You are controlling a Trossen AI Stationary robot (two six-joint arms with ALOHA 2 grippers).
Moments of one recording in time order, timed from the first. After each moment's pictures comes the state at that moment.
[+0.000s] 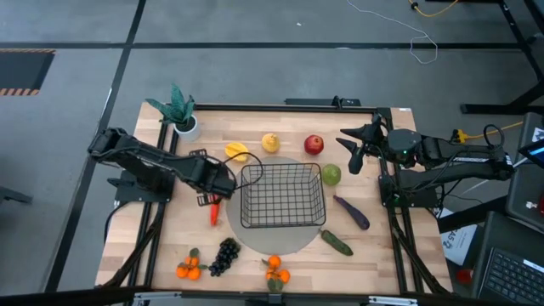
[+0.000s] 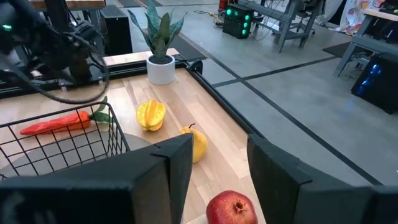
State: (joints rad) left arm -0.21 1.45 1.09 -1.32 -0.39 -0.51; right arm 0.00 0.71 0.78 -0.39 0.49 0.10
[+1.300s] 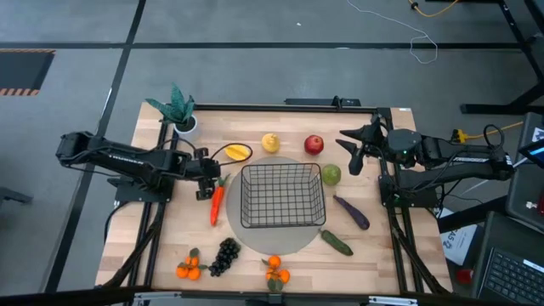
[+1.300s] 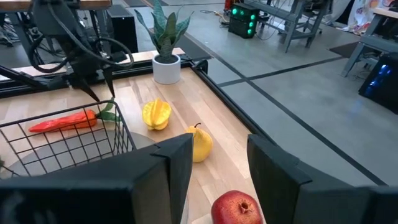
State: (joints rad) left arm -0.02 1.02 0.50 -0.51 -0.30 -0.07; right arm 0.00 0.71 0.78 -0.39 0.47 0.10
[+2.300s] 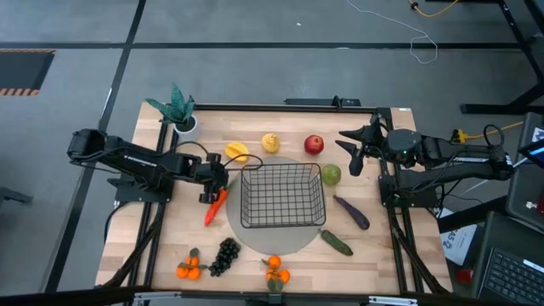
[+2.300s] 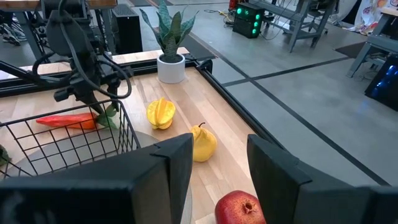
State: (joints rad) left arm -0.02 1.20 0.49 -0.35 -0.24 0.16; right arm 0.00 0.71 0.79 -0.39 0.45 0.10
